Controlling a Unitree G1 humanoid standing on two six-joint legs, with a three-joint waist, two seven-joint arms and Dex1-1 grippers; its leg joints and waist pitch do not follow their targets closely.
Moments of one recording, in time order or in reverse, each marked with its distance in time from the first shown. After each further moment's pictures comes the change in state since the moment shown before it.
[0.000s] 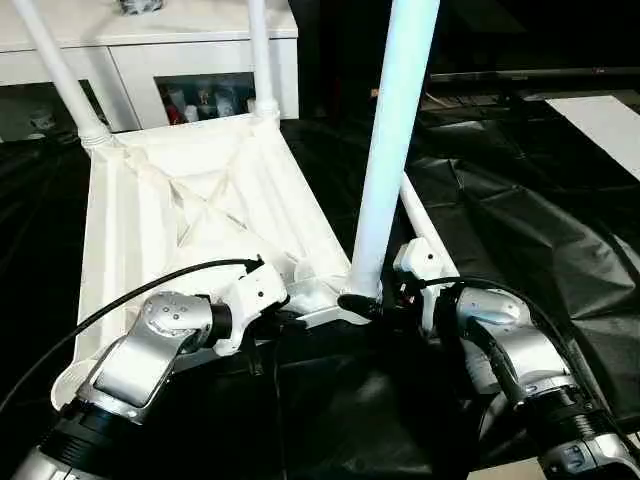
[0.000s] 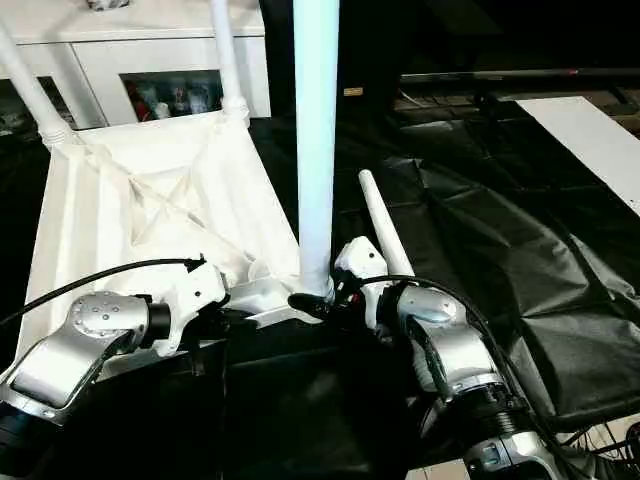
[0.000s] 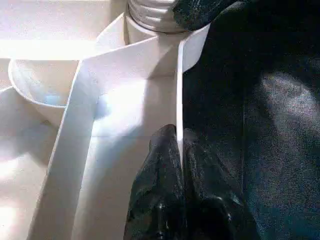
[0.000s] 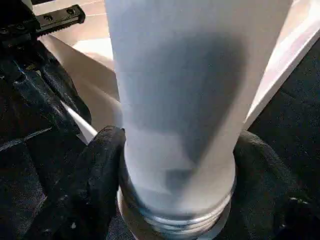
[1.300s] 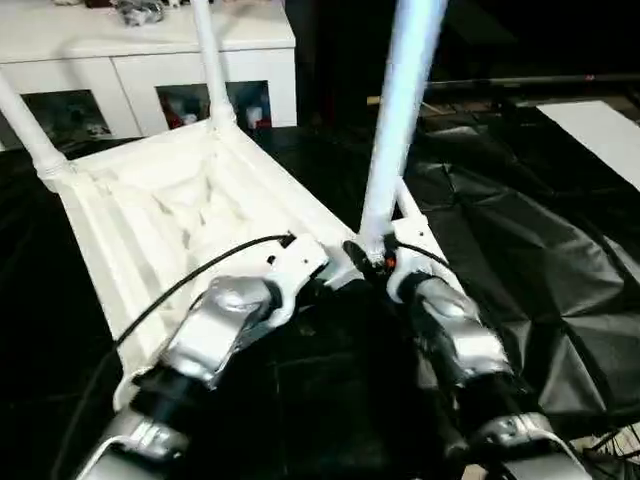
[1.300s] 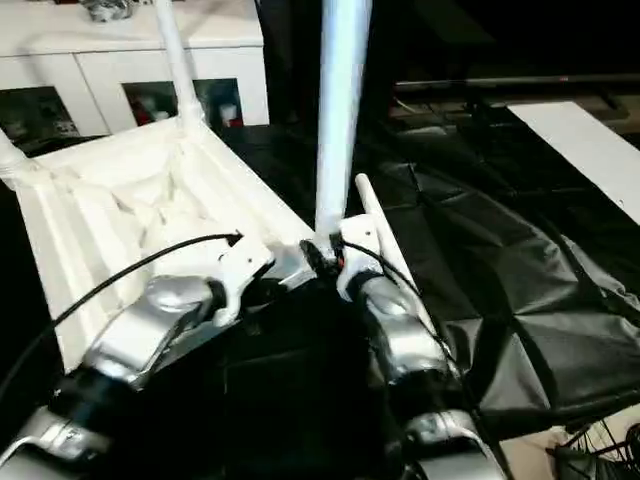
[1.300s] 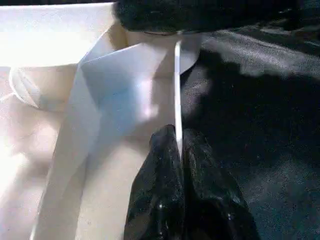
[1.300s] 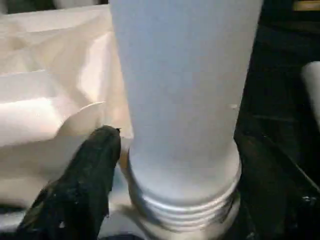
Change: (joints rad) left arm -0.150 -0.230 -0.005 0.189 0.080 0.107 0.263; right arm -0.071 0.228 -0.131 0.187 -0.036 -0.030 -0.474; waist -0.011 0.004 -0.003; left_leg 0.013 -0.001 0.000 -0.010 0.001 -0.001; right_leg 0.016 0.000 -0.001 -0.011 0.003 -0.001
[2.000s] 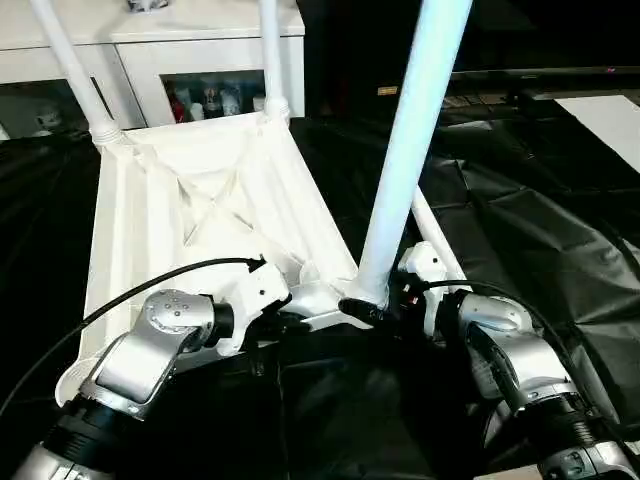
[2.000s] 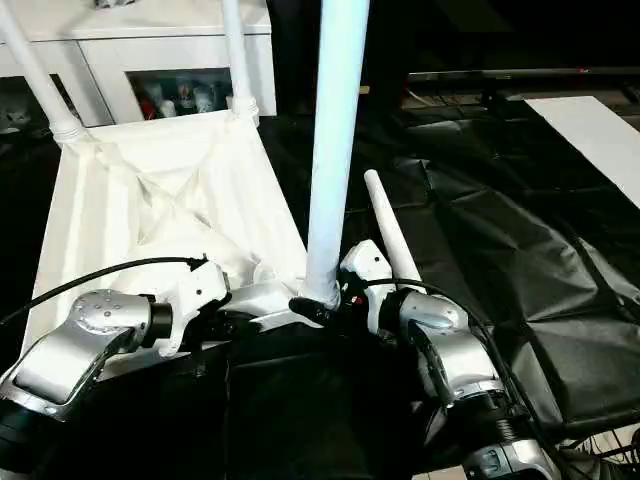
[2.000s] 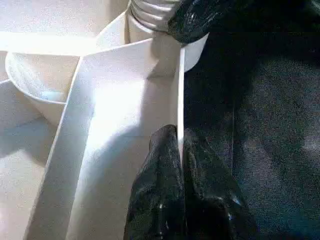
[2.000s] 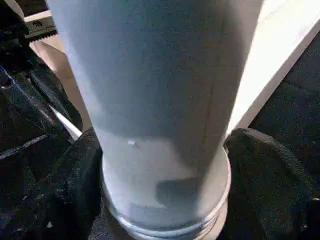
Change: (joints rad) left arm 0.140 0.227 0.007 -0.182 -0.110 -0.086 -0.303; right arm 0.097 -0.216 0.105 -0.185 0.066 0.050 0.463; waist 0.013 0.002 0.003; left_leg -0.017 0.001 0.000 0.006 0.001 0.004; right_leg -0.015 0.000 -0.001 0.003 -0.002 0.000
